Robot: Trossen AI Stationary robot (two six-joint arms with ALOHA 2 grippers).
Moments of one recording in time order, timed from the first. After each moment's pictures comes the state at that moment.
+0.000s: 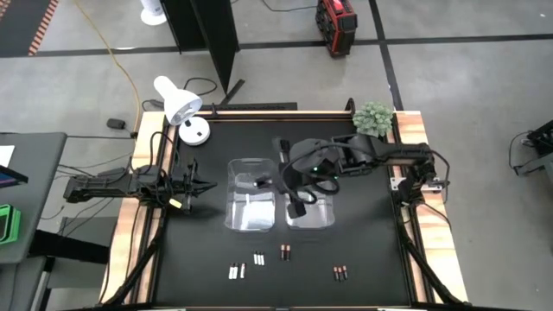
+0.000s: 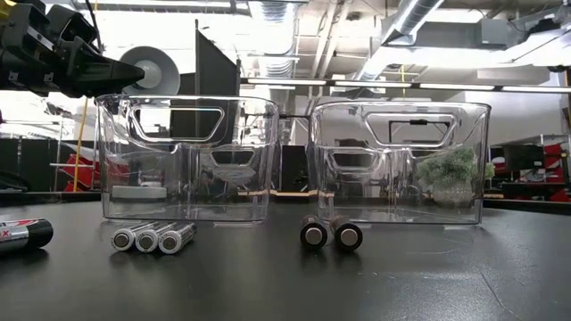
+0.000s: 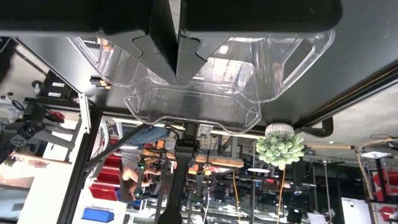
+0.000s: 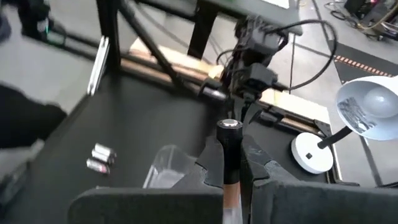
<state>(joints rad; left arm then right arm) 0.00 0.01 0.03 0.01 -0.07 -0.09 0.20 1.89 2.33 -0.98 0.12 -0.26</state>
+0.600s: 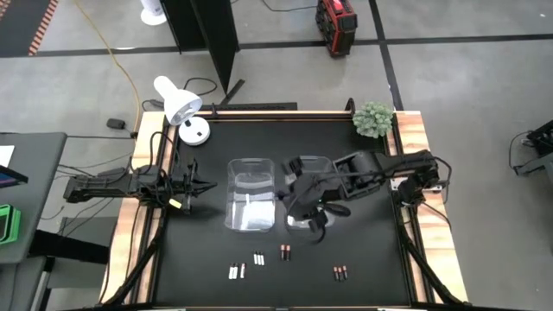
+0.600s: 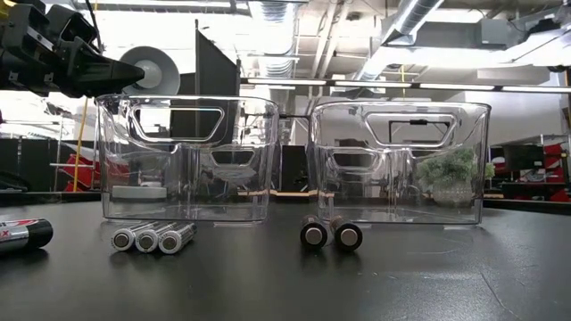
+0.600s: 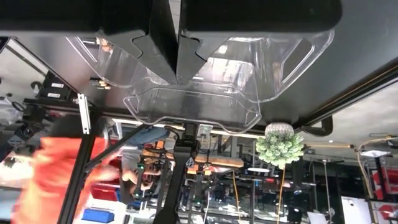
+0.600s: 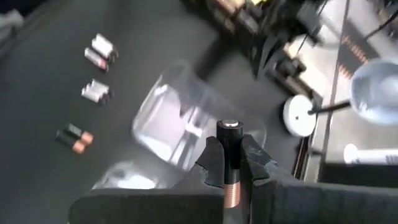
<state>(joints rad) 0.00 0.01 0.03 0.01 -0.07 -0.09 0.31 1.90 2.33 -1.29 0.30 -0.42</state>
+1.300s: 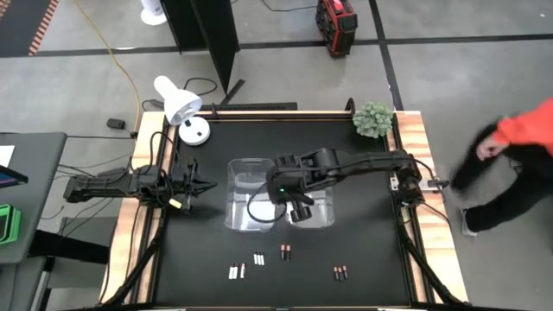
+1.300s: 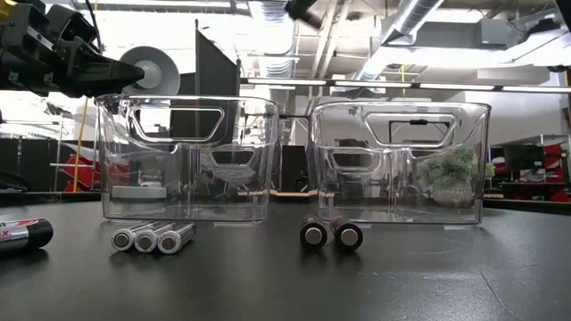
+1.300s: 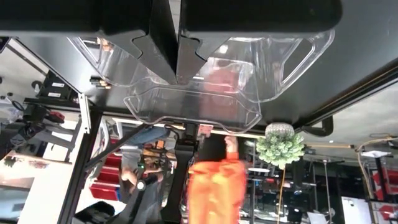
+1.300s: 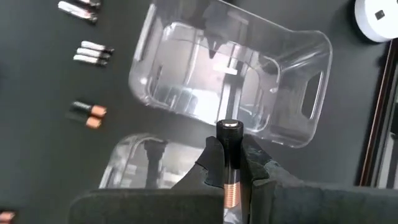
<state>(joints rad) 0.00 0.01 0.03 0.01 -0.07 -0.09 0.17 2.01 2.24 -1.33 0.15 -0.19</state>
